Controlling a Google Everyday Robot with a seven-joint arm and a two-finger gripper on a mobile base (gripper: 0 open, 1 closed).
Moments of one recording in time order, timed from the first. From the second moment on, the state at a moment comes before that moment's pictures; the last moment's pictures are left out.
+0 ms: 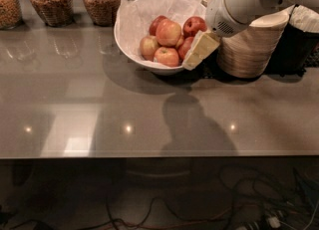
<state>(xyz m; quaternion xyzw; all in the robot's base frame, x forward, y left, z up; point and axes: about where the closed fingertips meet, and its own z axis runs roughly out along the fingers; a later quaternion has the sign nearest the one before) 0.635 -0.104 0.956 -0.57 0.73 -0.03 0.38</state>
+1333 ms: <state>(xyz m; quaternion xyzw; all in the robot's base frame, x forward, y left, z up) 0.671 -0.095 0.975 -0.48 0.70 -0.03 0.52</state>
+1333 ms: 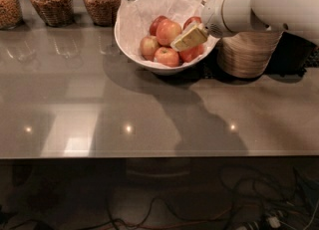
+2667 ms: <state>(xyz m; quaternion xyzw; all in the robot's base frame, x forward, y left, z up) 0.706 -0.055 0.953 -0.48 0.69 0.04 0.55</state>
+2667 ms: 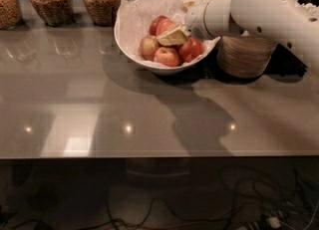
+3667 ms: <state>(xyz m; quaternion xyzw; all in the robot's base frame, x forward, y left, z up) 0.727 -0.044 0.919 -0.47 0.70 0.07 0.53</state>
